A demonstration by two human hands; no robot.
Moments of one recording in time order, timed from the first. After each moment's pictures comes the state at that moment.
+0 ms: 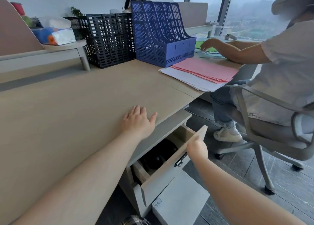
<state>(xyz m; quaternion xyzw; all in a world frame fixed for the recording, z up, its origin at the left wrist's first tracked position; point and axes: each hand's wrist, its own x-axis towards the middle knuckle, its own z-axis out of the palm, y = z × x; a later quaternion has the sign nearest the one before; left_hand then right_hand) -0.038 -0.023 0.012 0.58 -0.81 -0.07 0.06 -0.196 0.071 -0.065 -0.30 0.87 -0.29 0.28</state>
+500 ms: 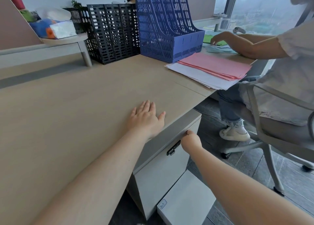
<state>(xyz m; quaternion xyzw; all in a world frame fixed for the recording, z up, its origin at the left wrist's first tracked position) -0.044 -0.050 0.006 0.55 -0.83 -0.08 0.04 -0.184 0.014 -0.067 -0.33 0.83 -0.29 0.35</state>
